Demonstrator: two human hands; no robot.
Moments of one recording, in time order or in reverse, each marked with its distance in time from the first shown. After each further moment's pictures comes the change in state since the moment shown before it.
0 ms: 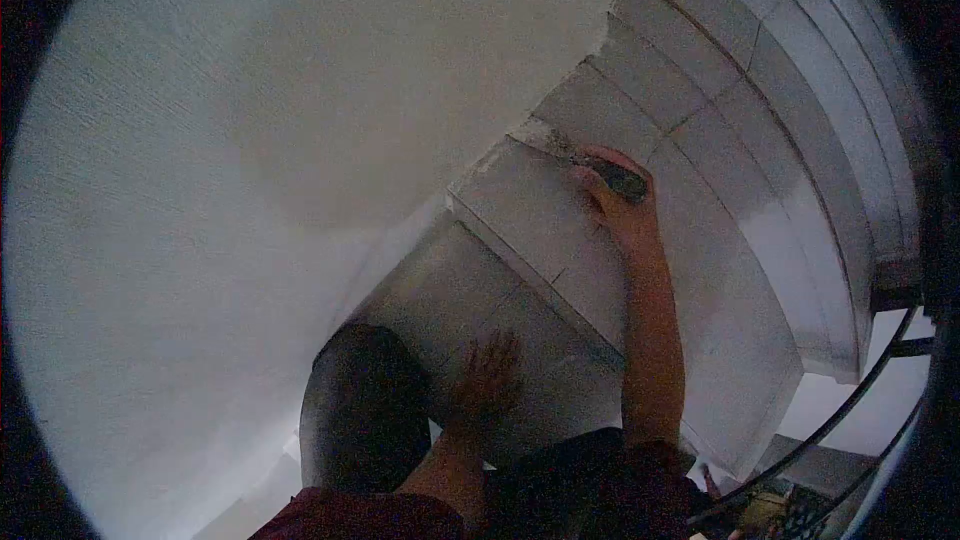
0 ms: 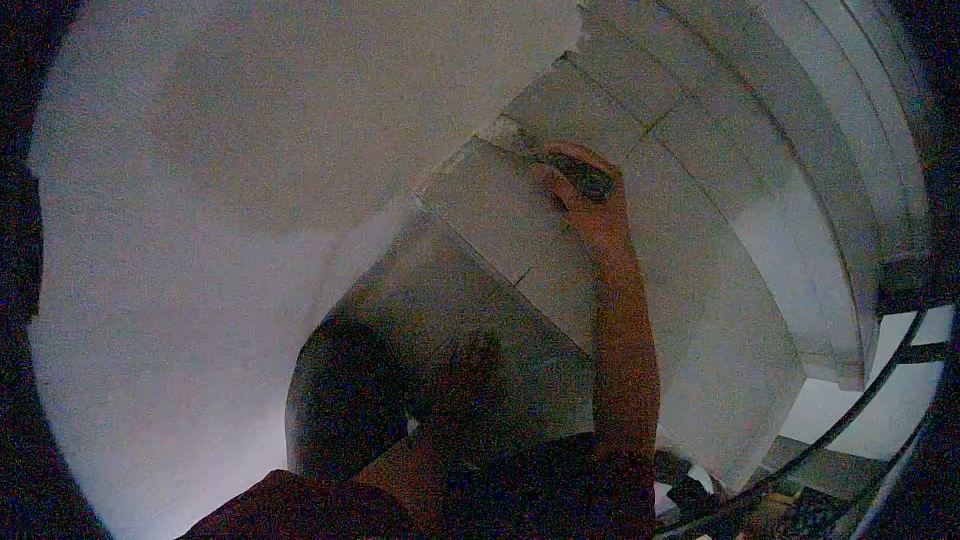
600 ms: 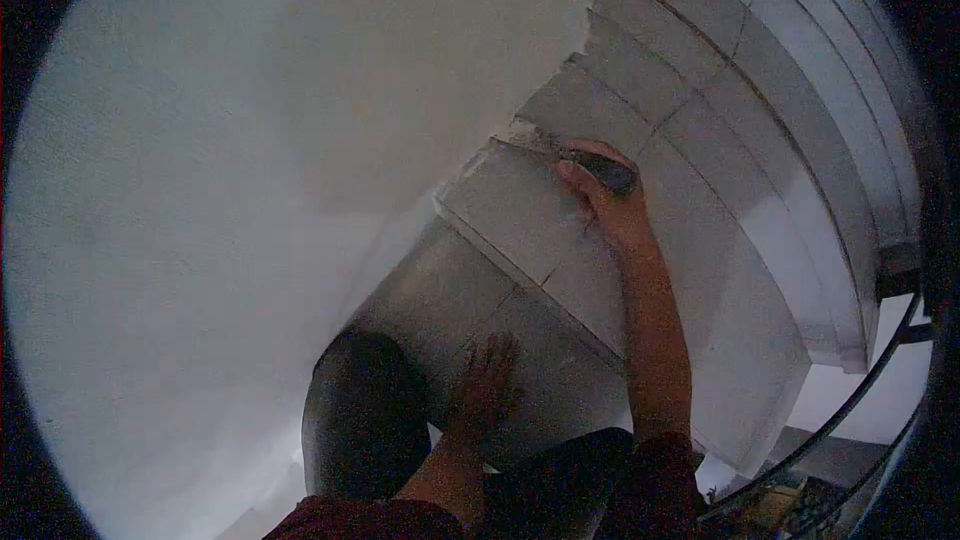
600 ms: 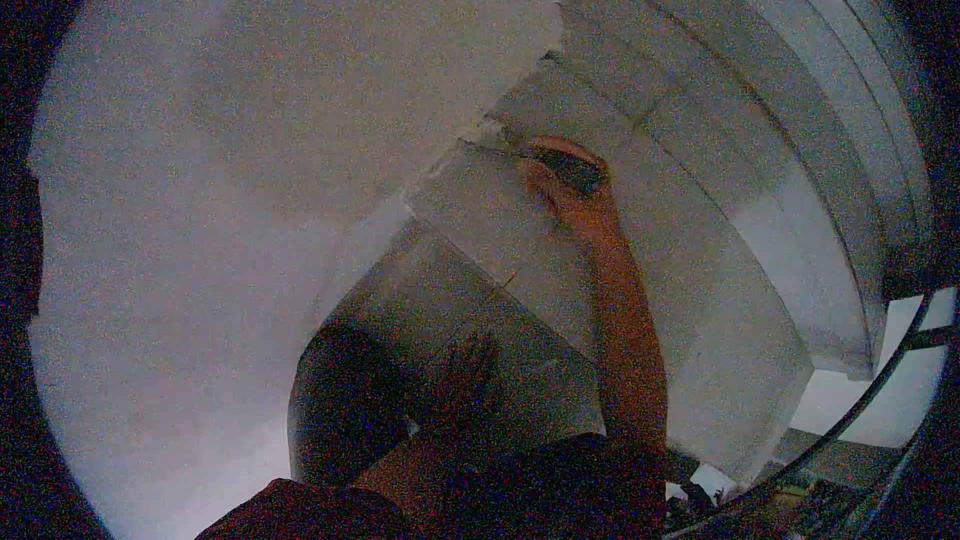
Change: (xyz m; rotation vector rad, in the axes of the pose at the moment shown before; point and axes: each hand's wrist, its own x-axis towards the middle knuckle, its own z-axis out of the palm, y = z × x) left_hand 0.003 0.002 -0.004 0.089 -0.095 -0.002; right_hand 0.007 0.006 -0.006 -0.014 -0.057 -0.002
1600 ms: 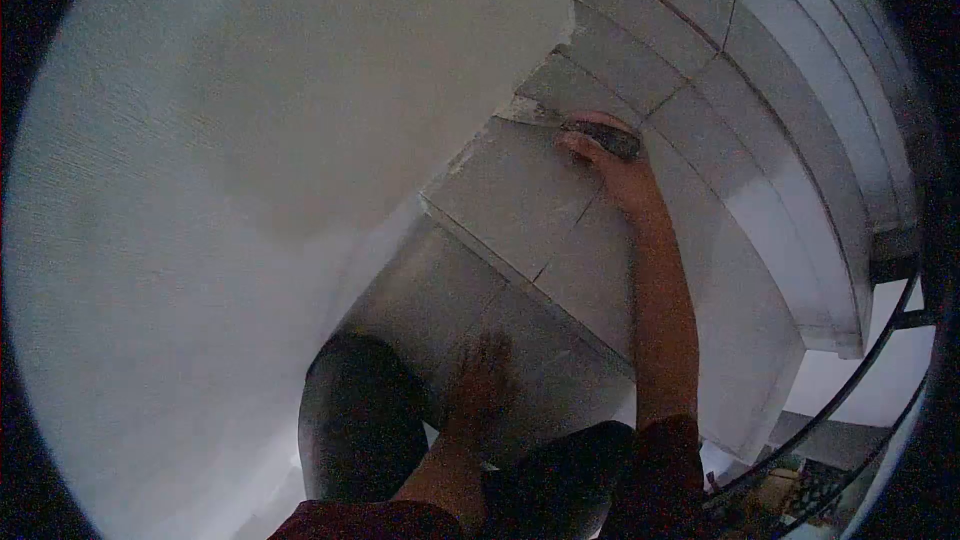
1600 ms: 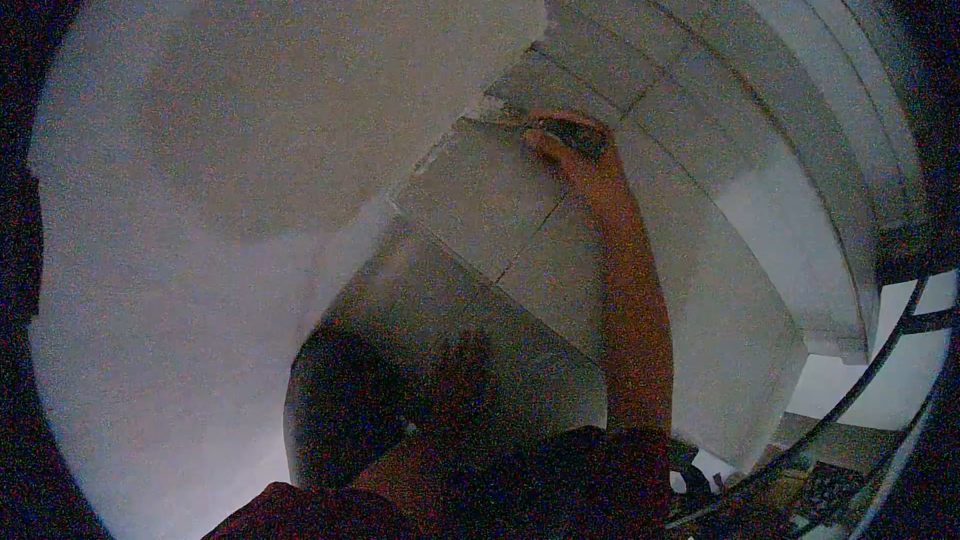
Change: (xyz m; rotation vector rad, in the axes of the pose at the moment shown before) left_hand 0.009 0.011 -0.013 -0.134 -0.159 -0.171; right_hand 0.029 0.007 -0.026 -0.125 0.020 -0.099
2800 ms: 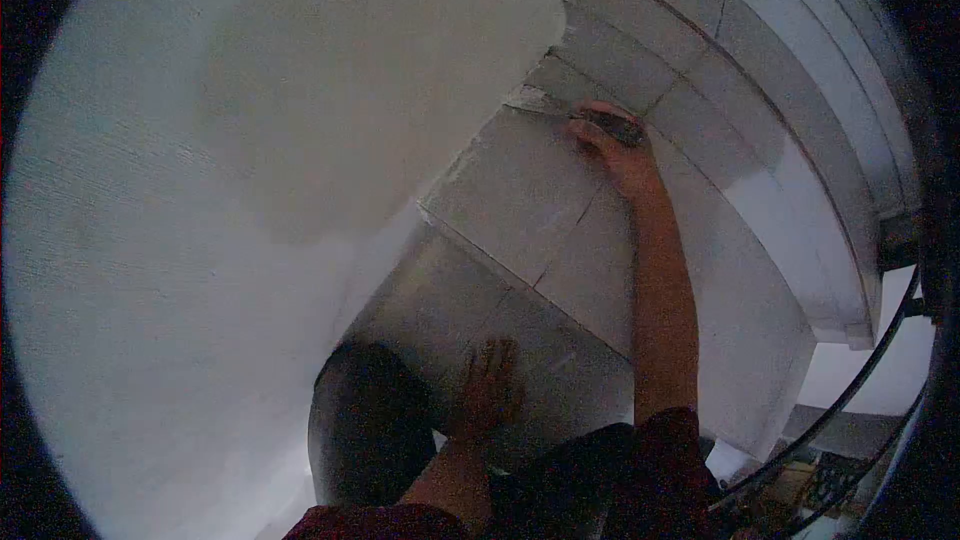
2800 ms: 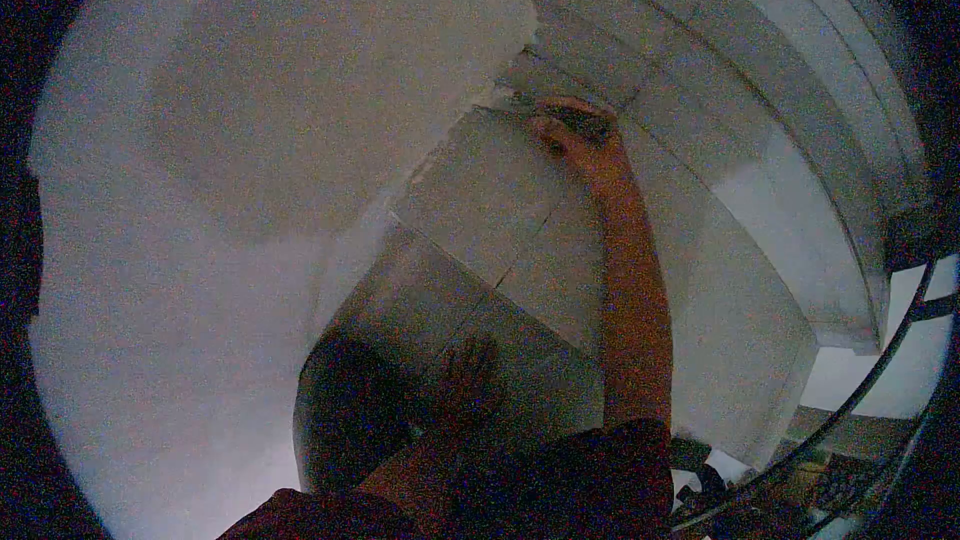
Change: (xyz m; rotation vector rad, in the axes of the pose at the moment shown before) left_hand 0.015 -0.037 0.067 0.317 0.573 0.276; right_hand 0.019 0.011 -0.015 0.163 0.012 0.049
